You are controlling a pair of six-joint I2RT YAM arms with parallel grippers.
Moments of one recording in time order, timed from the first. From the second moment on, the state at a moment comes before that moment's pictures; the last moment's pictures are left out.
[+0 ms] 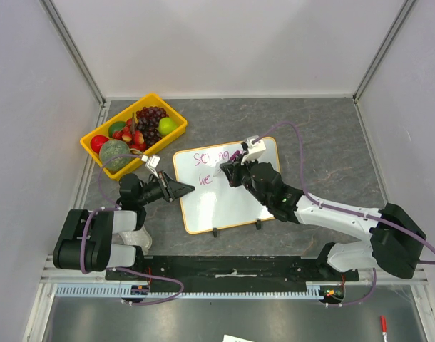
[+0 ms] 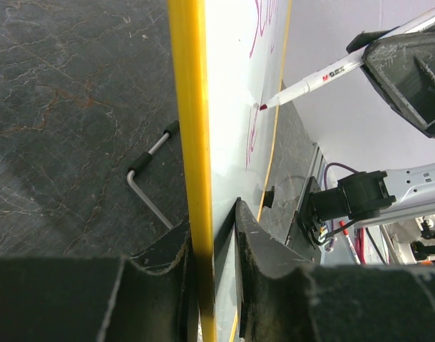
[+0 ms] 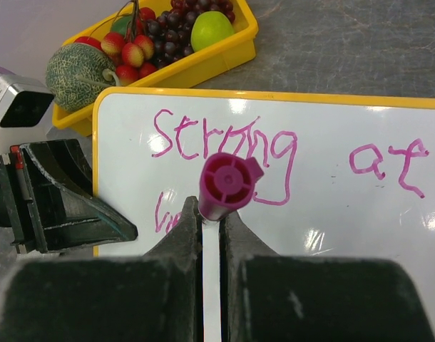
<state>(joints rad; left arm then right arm) -0.07 1.35 0.19 0.98 0.95 -0.73 0.94 1.31 0.76 0.38 0.35 0.41</state>
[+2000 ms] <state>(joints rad) -0.07 1.35 0.19 0.98 0.95 -0.73 0.92 1.28 0.71 0.39 0.35 0.43</state>
